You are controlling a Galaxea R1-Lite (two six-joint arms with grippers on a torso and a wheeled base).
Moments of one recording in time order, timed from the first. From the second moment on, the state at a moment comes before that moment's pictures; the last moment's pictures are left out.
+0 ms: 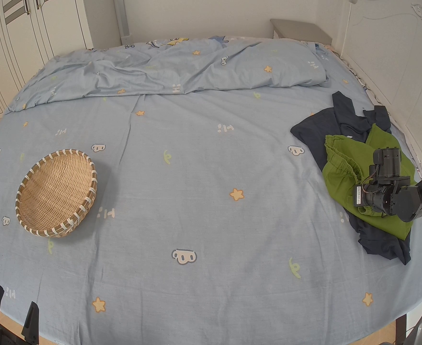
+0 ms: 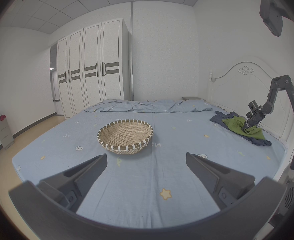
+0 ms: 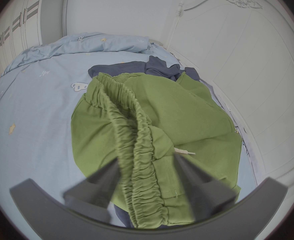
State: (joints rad) left arm 0.00 0.02 -0.02 -0.01 0.04 0.00; right arm 0.08 1.95 -0.87 -0.48 -0.37 -0.03
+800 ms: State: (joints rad) left arm 0.00 0.02 -0.02 -0.01 0.04 0.00; right arm 0.13 1.81 -0.94 -0.01 -0.27 0.04
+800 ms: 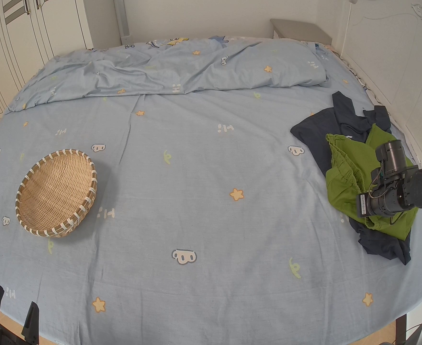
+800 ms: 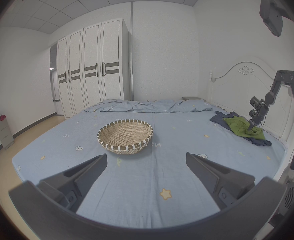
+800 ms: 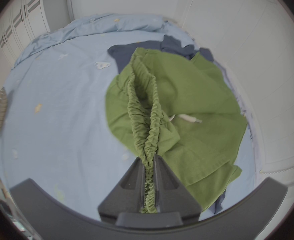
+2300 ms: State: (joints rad) left arm 0.00 0.02 -0.02 -0.01 0.04 0.00; right arm 1.11 2.01 -1.75 0.46 -0.09 0.43
